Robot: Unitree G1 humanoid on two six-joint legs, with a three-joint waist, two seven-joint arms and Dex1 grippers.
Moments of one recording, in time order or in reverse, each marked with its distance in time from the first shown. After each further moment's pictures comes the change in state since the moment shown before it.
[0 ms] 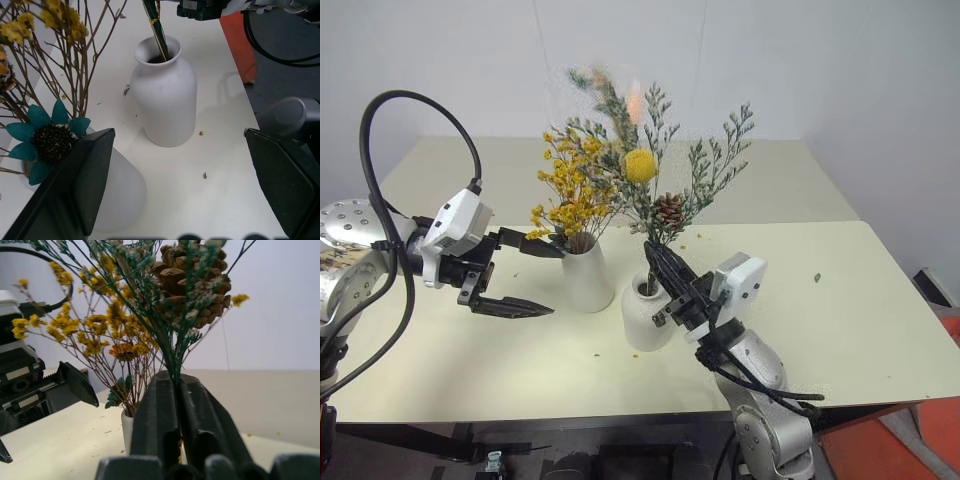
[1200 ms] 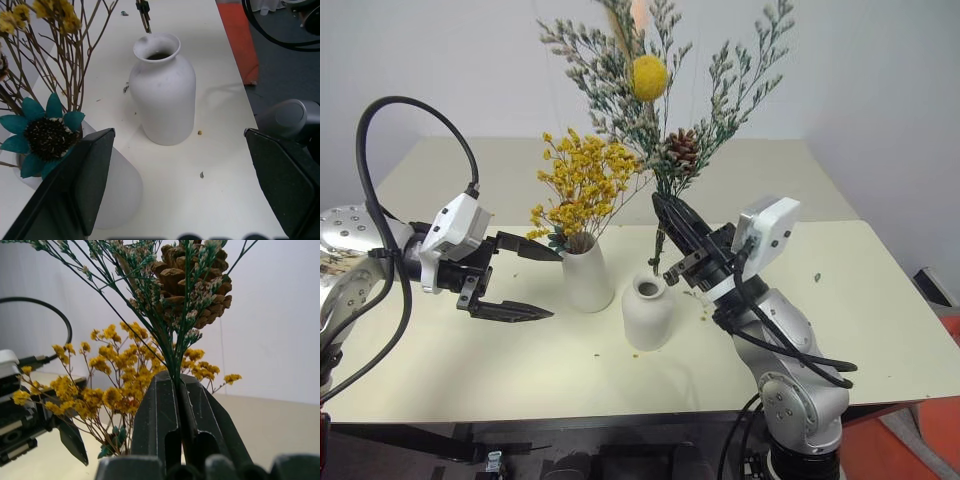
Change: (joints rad) left arm 0.040 0.017 0.021 -0.043 -0.024 0.031 0.039; right arm -0.247 -0.062 -0.166 -0.128 0.187 0.321 -0.119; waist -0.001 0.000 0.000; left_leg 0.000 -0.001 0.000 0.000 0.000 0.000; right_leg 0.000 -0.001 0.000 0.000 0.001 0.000
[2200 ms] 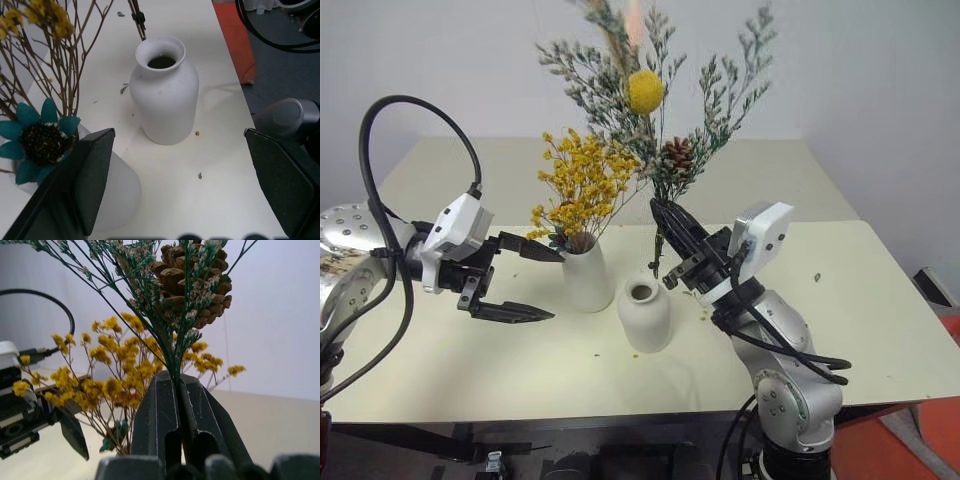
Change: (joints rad) left arm -0.003 0.001 -0.003 -0.001 -0.001 -0.002 -0.004; right arm 0.013 0.058 -0.015 0.036 -0.080 -0.006 0.089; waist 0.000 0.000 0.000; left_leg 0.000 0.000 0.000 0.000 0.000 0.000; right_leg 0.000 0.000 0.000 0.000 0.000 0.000
